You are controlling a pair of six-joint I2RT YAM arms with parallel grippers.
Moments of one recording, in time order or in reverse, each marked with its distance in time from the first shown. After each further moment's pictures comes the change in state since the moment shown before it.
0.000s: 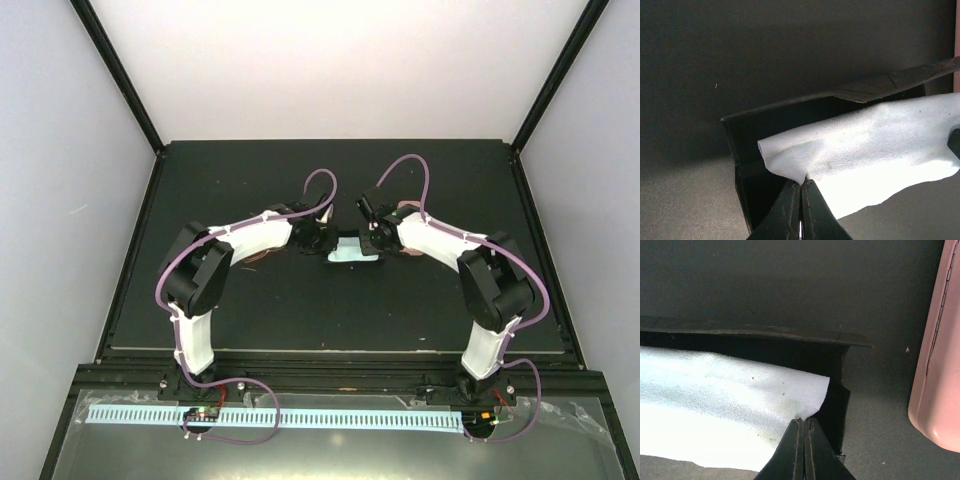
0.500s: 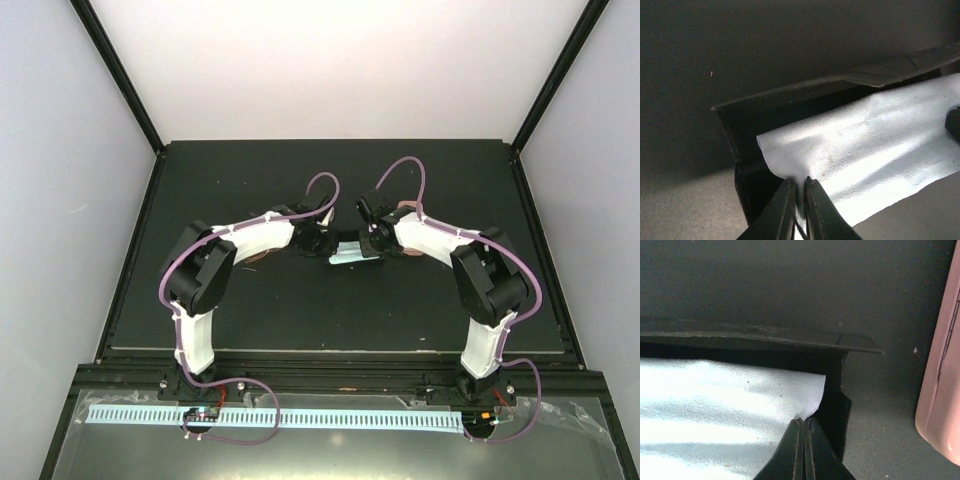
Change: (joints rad) left arm 0.003 0.019 0.000 -0.011 0.013 0.026; right arm -0.006 0.045 0.000 0.014 0.001 -0.006
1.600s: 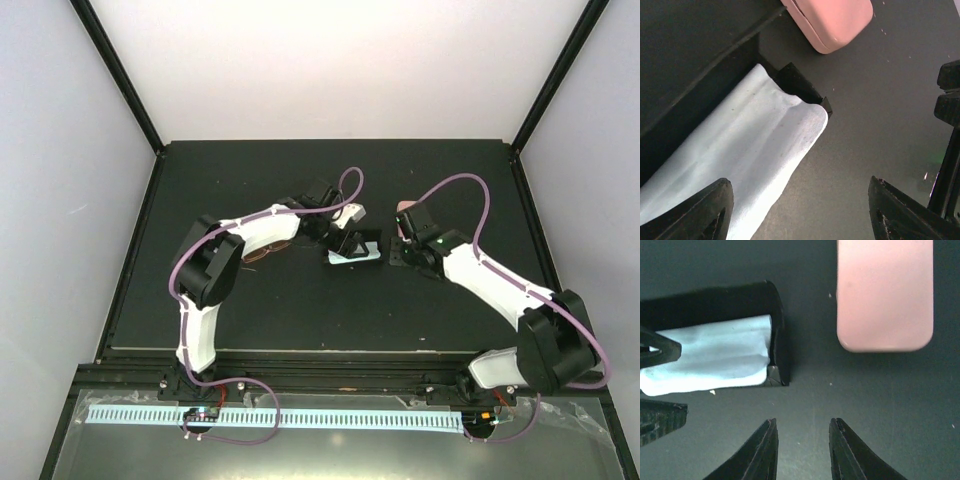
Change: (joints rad) left arm 0.005 0.063 0.107 0.037 0.393 0.429; right arm -0.067 -0.460 -0.302 0.035 -0.042 0.139
